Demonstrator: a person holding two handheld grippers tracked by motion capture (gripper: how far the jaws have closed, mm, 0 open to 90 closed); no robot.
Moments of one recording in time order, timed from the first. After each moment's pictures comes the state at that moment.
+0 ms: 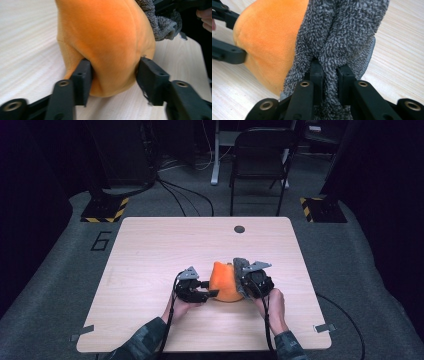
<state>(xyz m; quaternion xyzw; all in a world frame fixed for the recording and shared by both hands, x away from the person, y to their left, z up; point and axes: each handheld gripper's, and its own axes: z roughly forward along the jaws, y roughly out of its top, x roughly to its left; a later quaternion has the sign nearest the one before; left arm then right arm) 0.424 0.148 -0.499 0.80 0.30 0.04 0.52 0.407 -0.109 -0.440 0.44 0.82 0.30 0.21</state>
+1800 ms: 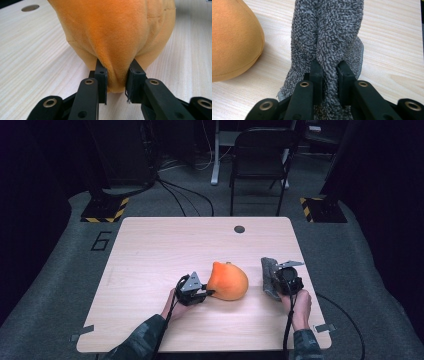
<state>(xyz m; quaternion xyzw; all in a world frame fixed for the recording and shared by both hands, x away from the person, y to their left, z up) 0.423 0.144 -0.520 0.84 0.19 0.15 0.49 0.421 -0.196 -0.453 0.55 0.76 0.26 0.23</state>
